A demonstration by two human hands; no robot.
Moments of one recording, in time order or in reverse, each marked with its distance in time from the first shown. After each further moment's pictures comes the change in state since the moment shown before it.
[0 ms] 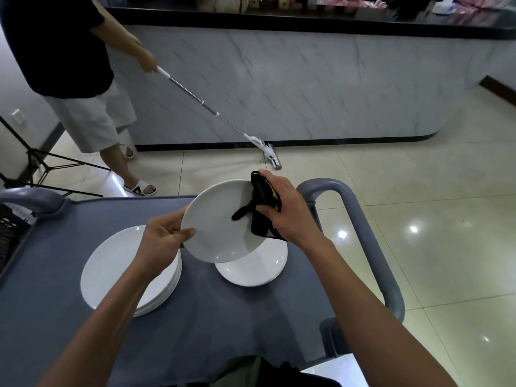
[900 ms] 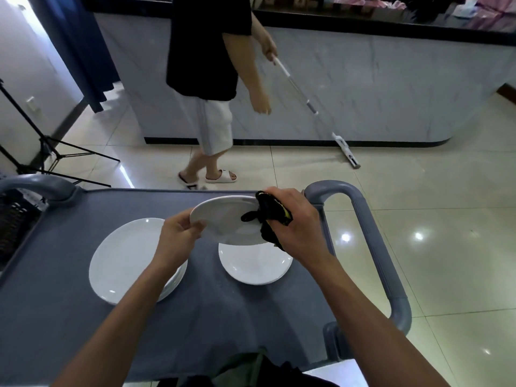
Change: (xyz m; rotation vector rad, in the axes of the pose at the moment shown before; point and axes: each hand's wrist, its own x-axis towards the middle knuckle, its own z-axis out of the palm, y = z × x) left_hand 0.003 -0.015 0.013 0.087 0.192 -0.089; right_hand -0.024 -0.018 0.011 -0.071 0.217 -0.275
